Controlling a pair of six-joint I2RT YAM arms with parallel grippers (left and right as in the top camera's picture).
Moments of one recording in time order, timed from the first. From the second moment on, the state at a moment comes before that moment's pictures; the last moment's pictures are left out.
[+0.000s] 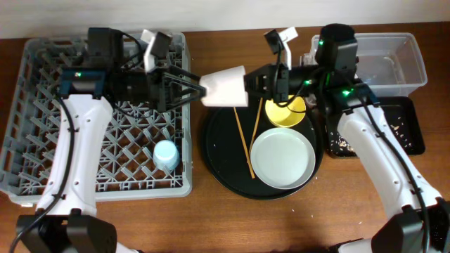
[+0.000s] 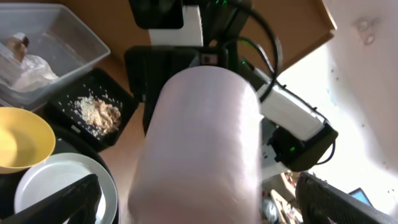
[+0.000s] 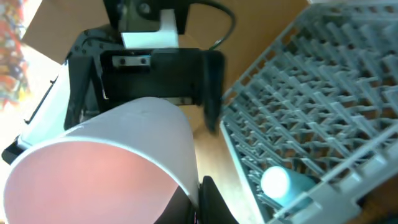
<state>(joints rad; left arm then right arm) -0.07 1.69 1.68 -1.05 1.51 0.22 0.21 1.59 1.36 -0.11 -1.32 0.51</state>
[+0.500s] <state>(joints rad) -0.14 1.70 1.68 -1.01 1.45 0.23 0.30 1.59 1.36 -0.07 -1.24 0.58</state>
